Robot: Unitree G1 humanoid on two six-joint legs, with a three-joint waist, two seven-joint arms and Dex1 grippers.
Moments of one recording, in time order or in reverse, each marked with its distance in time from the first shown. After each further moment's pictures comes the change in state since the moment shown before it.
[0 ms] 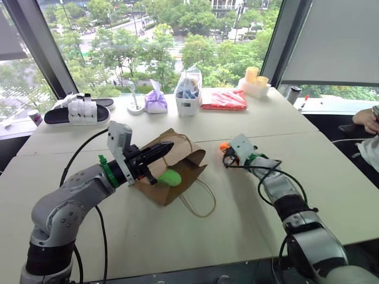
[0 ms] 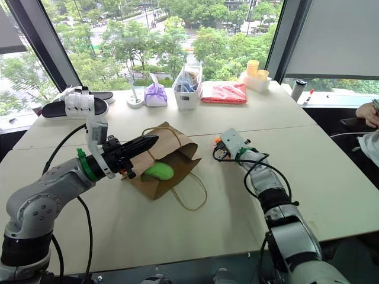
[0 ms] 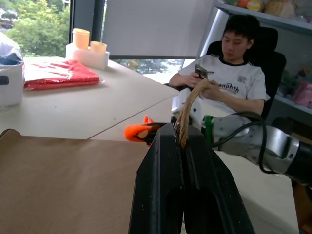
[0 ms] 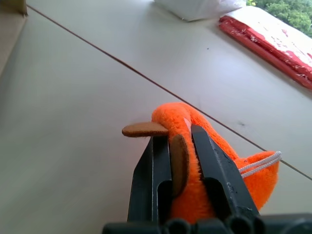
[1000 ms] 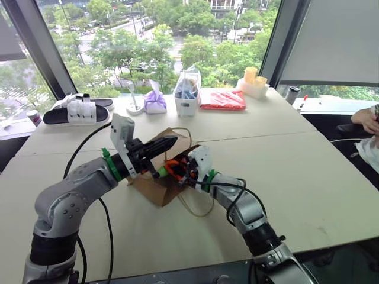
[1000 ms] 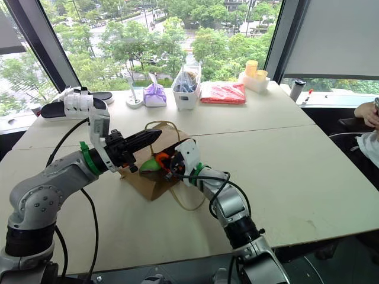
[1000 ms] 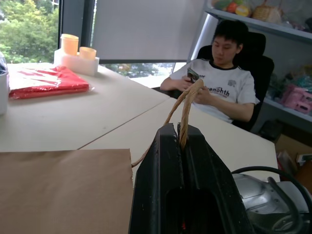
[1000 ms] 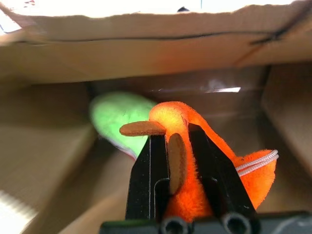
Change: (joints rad) left arm -0.067 0.002 -0.002 0.035 -0.039 0.027 0.015; right arm 0.066 0.420 0.163 -0.180 0.172 0.135 -0.055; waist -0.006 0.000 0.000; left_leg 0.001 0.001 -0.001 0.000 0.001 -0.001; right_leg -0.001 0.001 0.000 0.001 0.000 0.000
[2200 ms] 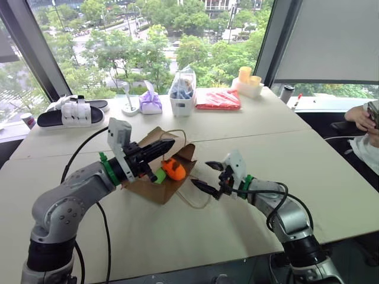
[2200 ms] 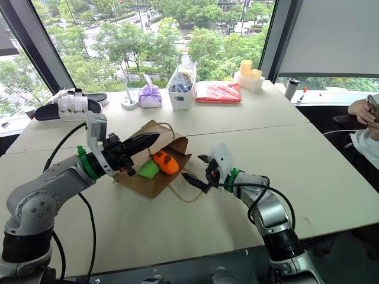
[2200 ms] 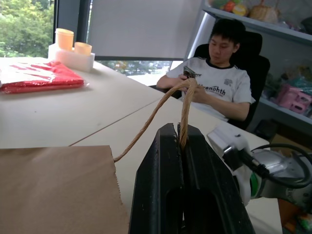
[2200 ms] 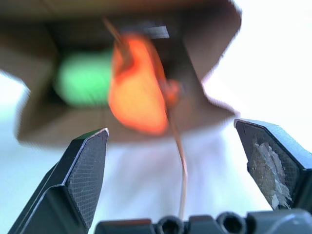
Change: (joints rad) left arm 0.040 -0.005 0.013 -0.014 -0.003 -0.002 -0.013; right arm 0.226 -0.328 -0.094 -0.312 0.096 0.186 0.219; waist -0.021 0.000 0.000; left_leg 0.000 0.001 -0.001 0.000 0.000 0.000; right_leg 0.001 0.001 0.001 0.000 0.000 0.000
